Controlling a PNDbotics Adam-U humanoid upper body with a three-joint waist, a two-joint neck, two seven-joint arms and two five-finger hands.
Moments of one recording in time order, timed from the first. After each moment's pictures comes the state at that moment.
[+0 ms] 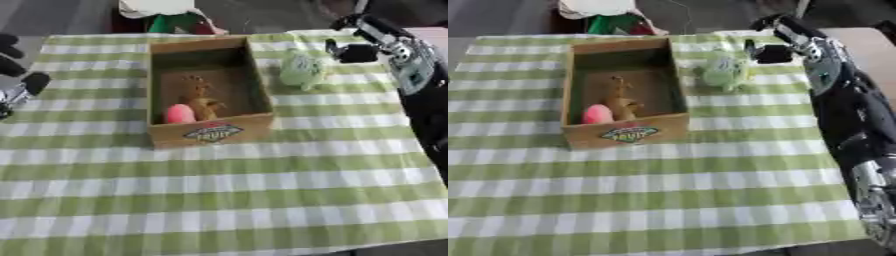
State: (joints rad) left arm -0.39 0.45 0.09 -1.70 -0.12 0.01 -0.19; right arm -1.01 -0.43 -0.18 -0.65 0.96 -0.32 0.26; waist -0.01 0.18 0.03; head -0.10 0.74
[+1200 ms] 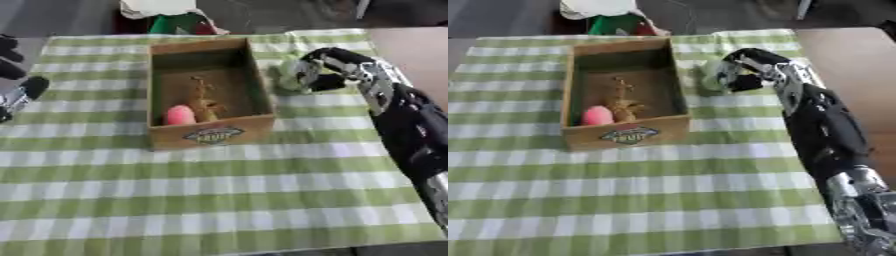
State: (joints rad) left arm -0.39 0.45 0.09 -1.71 -0.12 0.00 -0.20; right arm -1.00 -0.35 -0.13 -0.61 1.16 -0.38 0.36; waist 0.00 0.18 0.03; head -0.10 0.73
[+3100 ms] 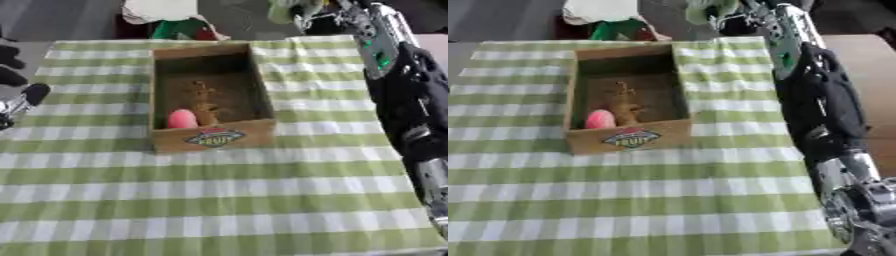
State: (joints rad) left arm -0.38 0.43 0.10 -1.71 -0.11 0.00 -0.19; right arm -1.07 -0.31 -0.11 -0.91 1.06 -0.44 0.09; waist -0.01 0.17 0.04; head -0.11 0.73
